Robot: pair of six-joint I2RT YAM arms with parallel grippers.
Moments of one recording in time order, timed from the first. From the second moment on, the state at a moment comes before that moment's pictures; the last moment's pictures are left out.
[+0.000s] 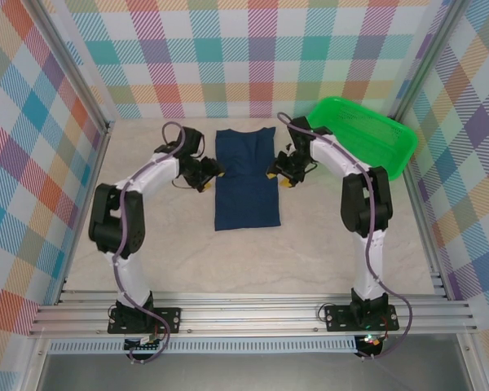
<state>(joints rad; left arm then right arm) -0.29 1.85 1.41 -0.65 0.30 -0.92 0.35 2.11 1.77 -0.96 -0.42 0.68</state>
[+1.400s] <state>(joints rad) -0.42 1.70 0.94 -0.39 0.32 -1.22 0.42 1.90 1.15 -0.63 -0.53 0.95</state>
